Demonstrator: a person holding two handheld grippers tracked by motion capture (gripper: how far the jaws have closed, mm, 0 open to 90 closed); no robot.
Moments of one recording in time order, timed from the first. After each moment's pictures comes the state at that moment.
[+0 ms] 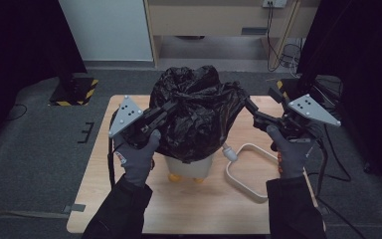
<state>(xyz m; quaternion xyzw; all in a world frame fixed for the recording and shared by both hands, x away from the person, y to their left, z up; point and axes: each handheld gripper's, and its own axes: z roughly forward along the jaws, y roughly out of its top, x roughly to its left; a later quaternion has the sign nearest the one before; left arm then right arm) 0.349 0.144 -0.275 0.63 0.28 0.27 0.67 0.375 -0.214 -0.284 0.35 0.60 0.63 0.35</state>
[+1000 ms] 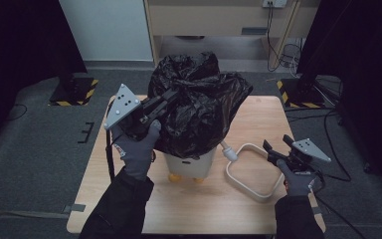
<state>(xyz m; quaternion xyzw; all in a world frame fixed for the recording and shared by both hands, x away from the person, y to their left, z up) 0.348 0.141 -0.243 0.61 0.26 0.28 0.69 0.377 -0.287 -0.447 0.48 0.63 0.51 0.33</state>
